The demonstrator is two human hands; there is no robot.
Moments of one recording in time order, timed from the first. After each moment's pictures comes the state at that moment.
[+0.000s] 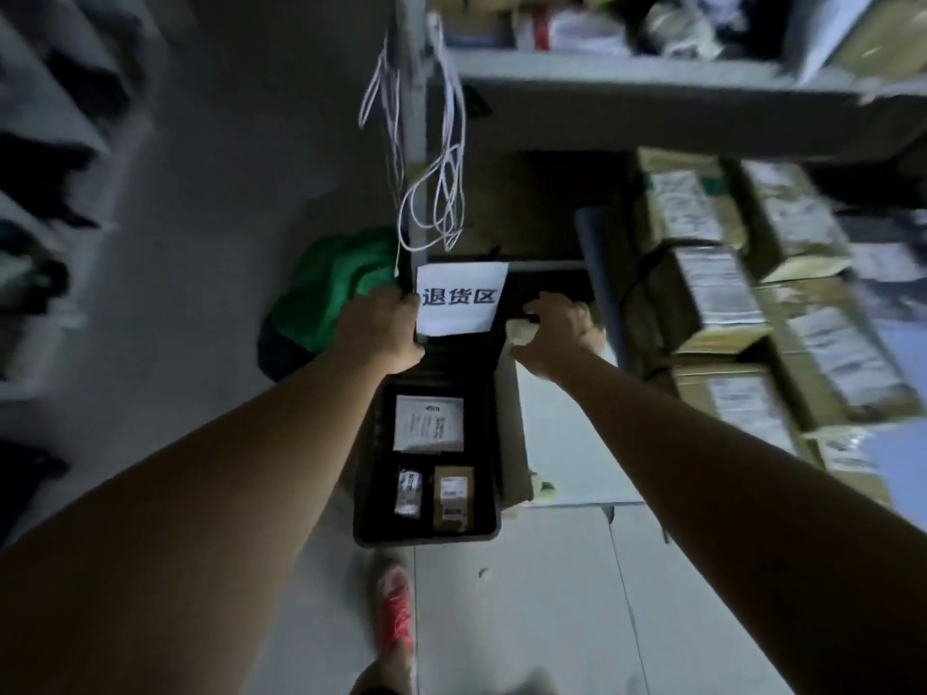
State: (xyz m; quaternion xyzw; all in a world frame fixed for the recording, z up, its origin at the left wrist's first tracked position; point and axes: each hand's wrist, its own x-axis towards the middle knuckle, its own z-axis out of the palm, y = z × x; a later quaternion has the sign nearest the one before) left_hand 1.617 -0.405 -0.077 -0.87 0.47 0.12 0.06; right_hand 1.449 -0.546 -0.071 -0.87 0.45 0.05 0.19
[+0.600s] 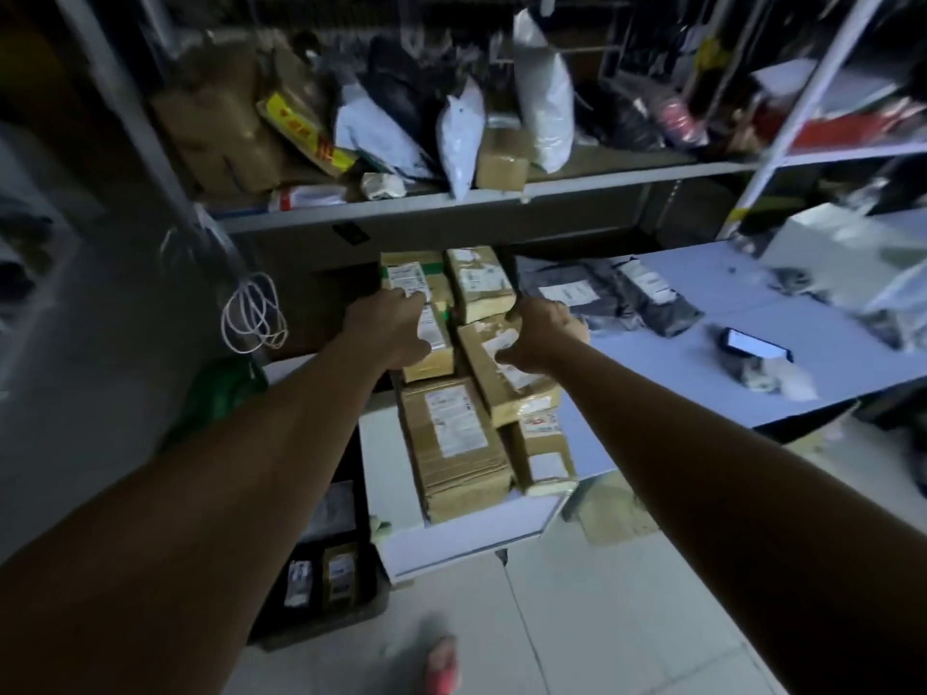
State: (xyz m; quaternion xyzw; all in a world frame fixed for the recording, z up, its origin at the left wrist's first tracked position) left_hand 1.286 -0.558 0.126 -0.81 0.58 0.03 0.01; right_hand 1.103 -0.658 0.123 -0.86 0.49 -0.02 0.15
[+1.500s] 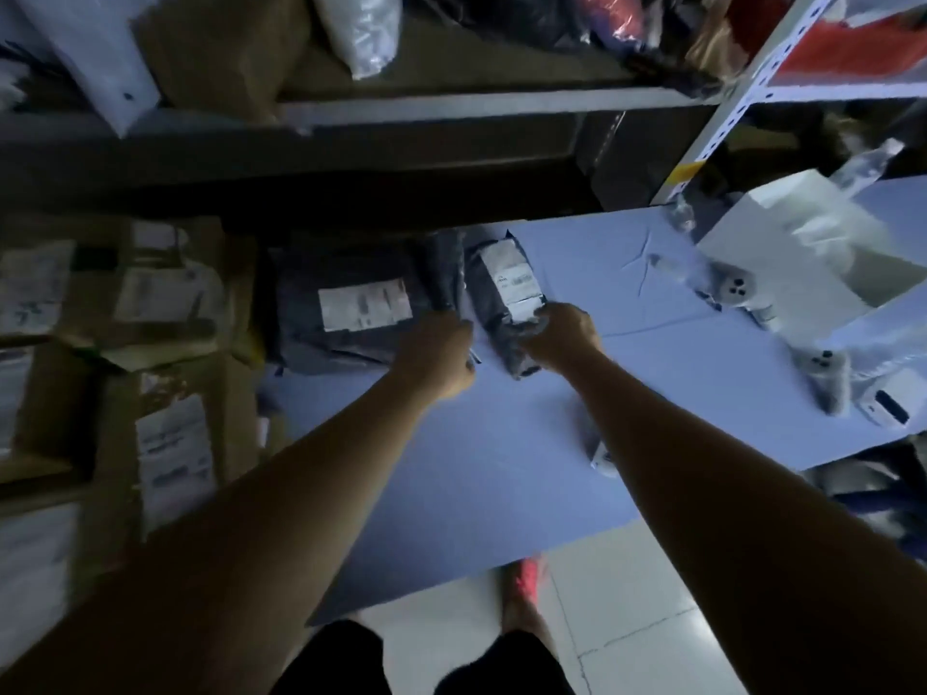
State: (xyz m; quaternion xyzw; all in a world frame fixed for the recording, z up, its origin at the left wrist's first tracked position) left_hand 1.037 -1.045 -0.034 -0.78 0.61 0.12 -0.03; right_hand 0.903 -1.158 -0.027 -0.76 0.60 0.02 0.26
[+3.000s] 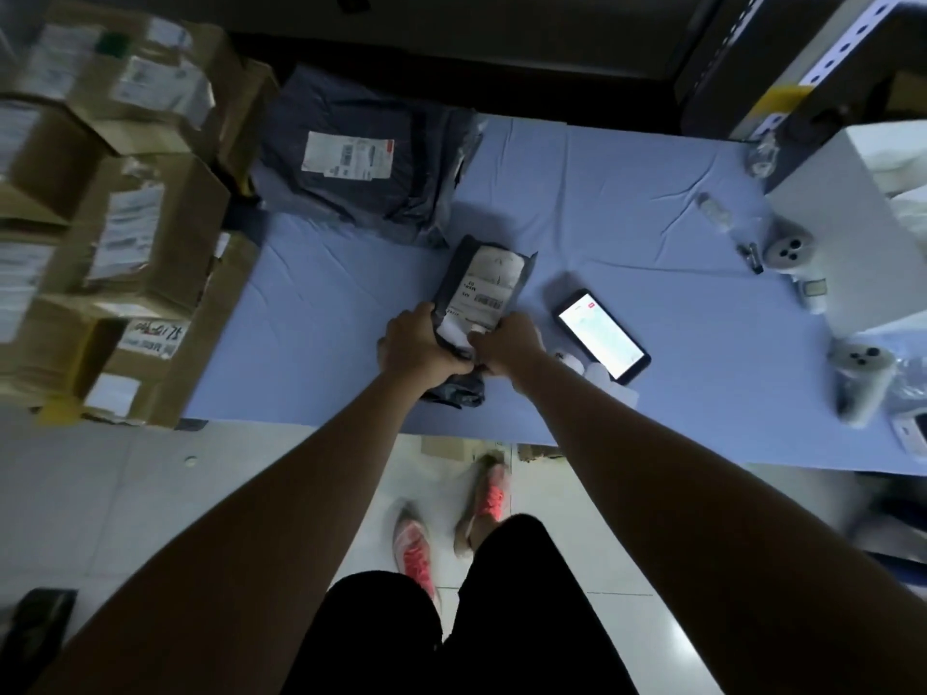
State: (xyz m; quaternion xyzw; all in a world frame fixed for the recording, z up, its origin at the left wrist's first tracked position) left_hand 0.851 -1.008 -0.113 -0.92 0.20 0.27 -0.22; right_hand 0.776 -1.119 -0.115 -0.74 0.48 0.05 0.48
